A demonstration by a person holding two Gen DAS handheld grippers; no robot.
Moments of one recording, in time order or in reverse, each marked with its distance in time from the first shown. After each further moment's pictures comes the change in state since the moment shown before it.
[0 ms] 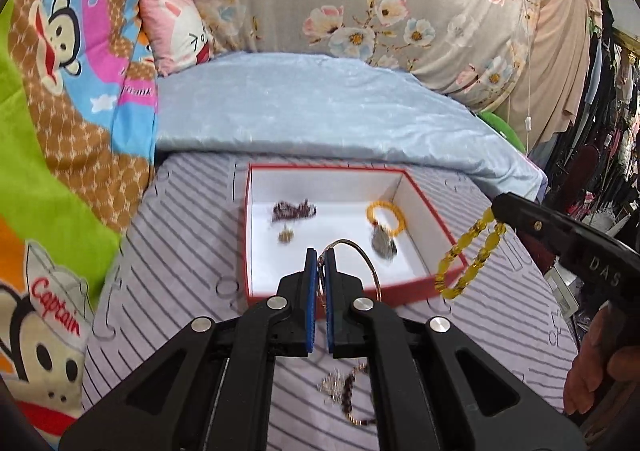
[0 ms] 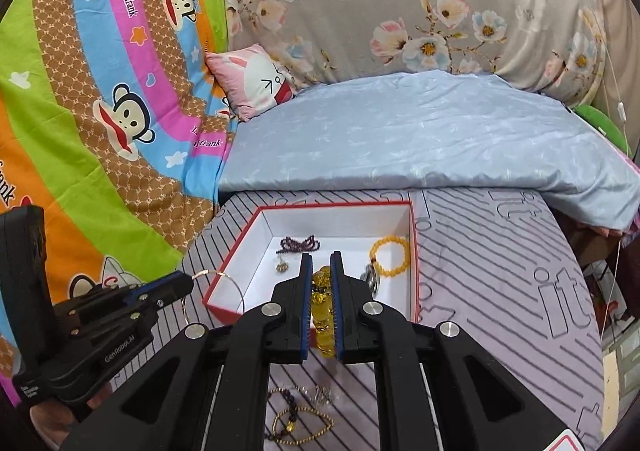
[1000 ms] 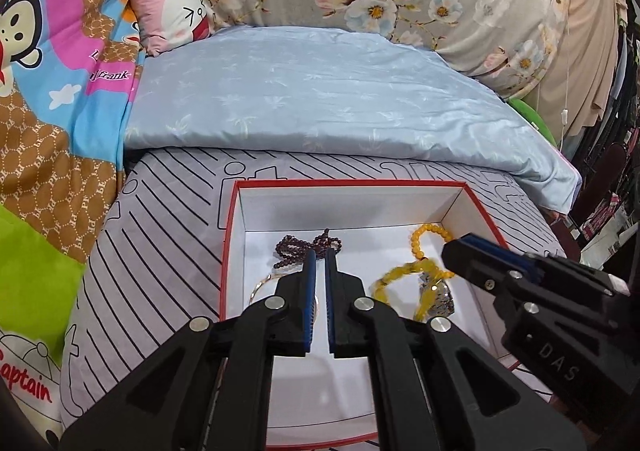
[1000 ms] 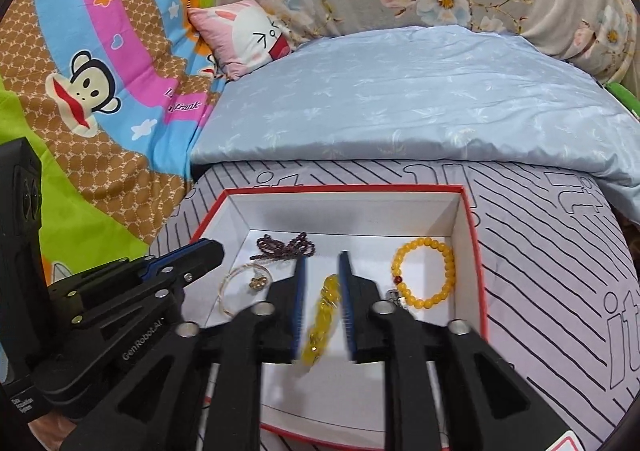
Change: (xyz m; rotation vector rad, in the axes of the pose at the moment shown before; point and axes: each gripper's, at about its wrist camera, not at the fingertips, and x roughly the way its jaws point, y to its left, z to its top) left arm 0.121 0.020 0.033 -0.021 0.096 0.047; right arm 0.131 -0.005 0.007 0.020 0.143 0.004
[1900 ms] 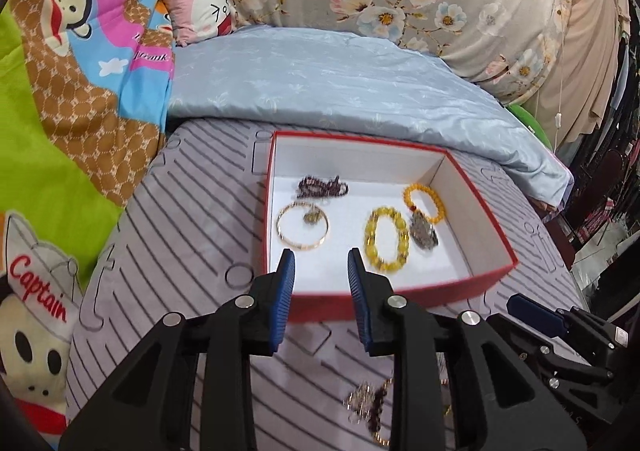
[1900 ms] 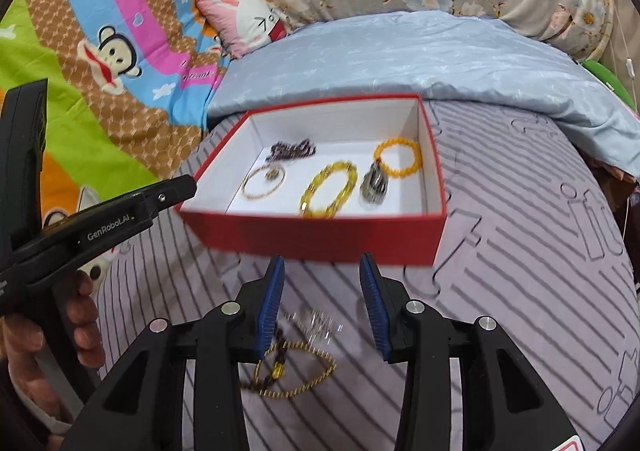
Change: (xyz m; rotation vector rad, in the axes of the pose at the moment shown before) left arm -0.073 0.007 -0.063 -0.055 -0.007 0.012; right arm -0.081 0.005 -0.103 -0.006 0.058 -0.013
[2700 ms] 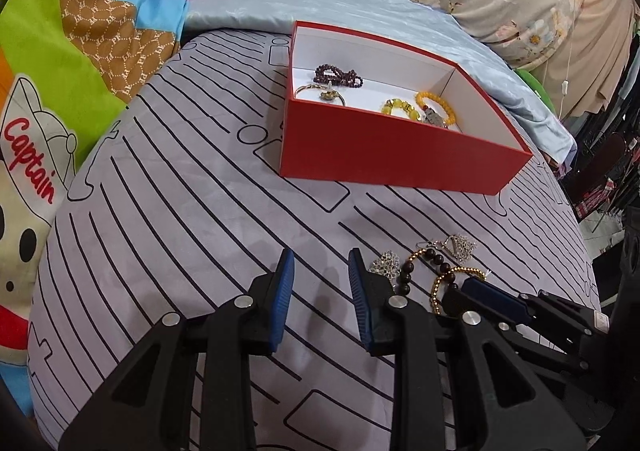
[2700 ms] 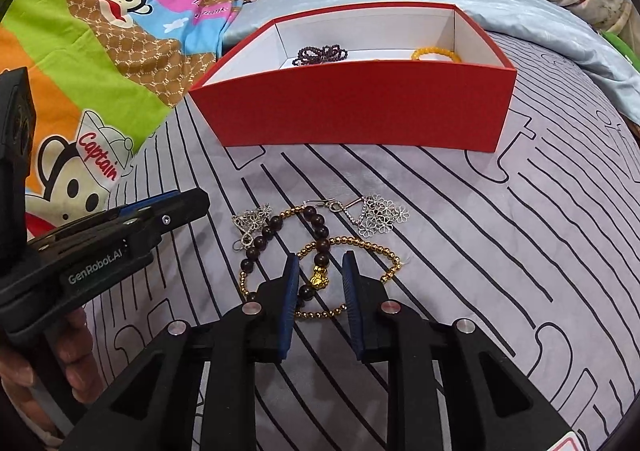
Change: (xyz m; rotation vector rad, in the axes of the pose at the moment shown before) left arm 0.000 0.016 -0.081 -0.048 0.164 -0.010; right arm 0.035 0.027 -0.059 -0.010 0.154 0.029
